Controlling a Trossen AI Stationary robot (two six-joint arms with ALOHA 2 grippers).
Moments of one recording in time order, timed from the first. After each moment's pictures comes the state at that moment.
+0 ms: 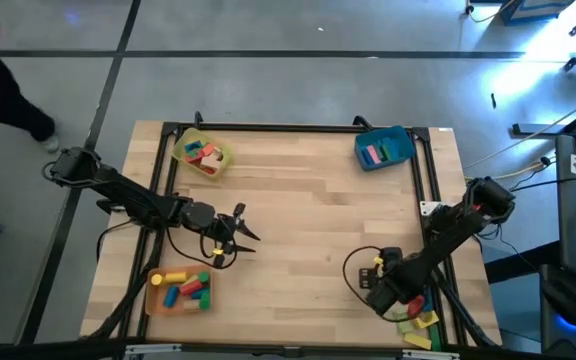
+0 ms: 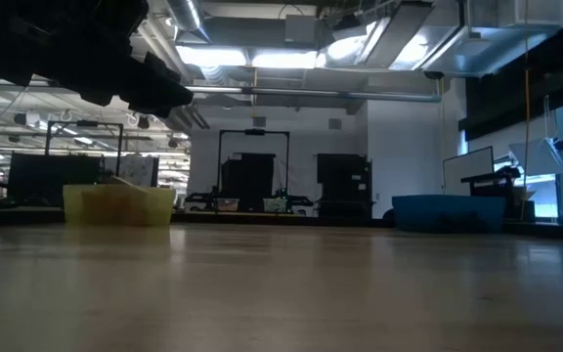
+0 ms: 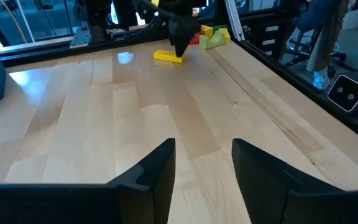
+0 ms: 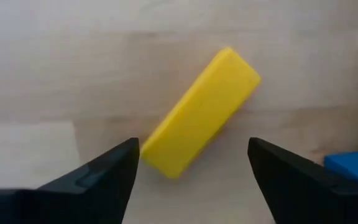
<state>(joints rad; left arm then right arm) -0.26 1.23 0.35 0.56 -0.01 0.07 0.78 1.67 0.99 -0.93 -0.05 2.37</state>
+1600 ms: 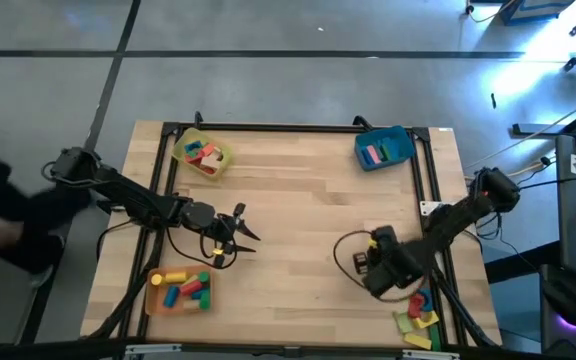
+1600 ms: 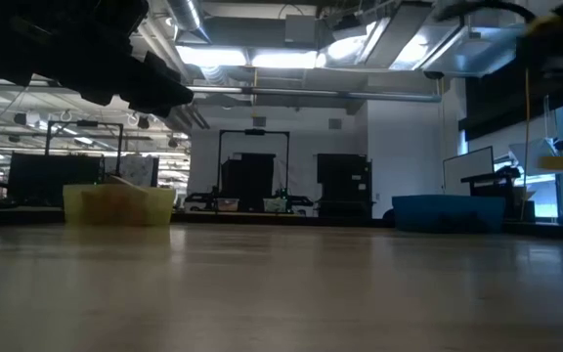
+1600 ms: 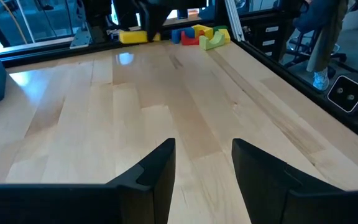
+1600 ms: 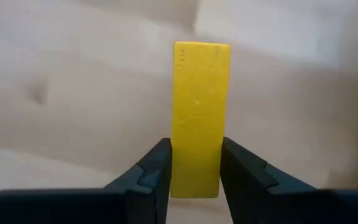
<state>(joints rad) -0.26 1.23 0.35 0.56 -0.01 0.08 0.68 1.60 1.09 -1.18 0.21 2.04</state>
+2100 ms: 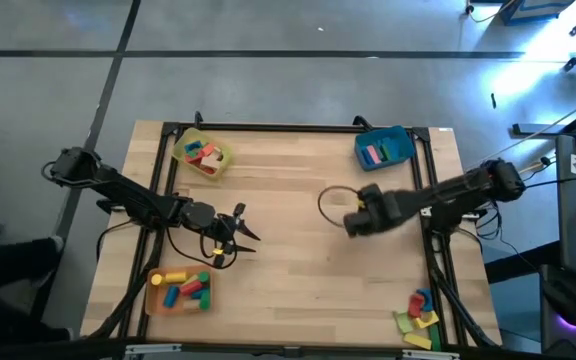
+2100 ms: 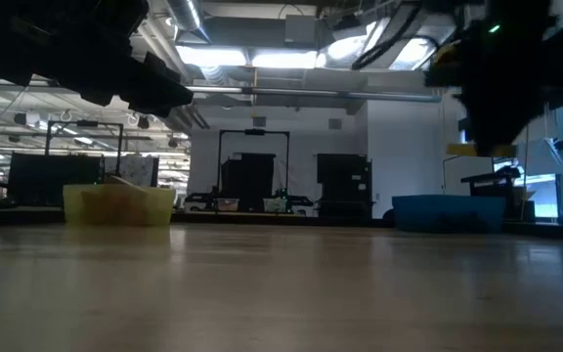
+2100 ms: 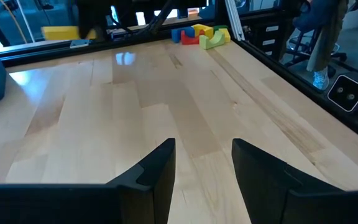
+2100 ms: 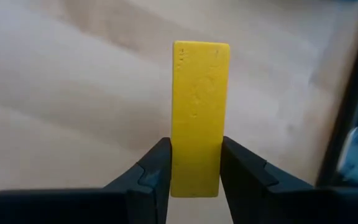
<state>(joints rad) -0.26 1.23 0.35 0.56 -0.01 0.08 0.26 1.48 1.09 -1.26 0.33 1.46</state>
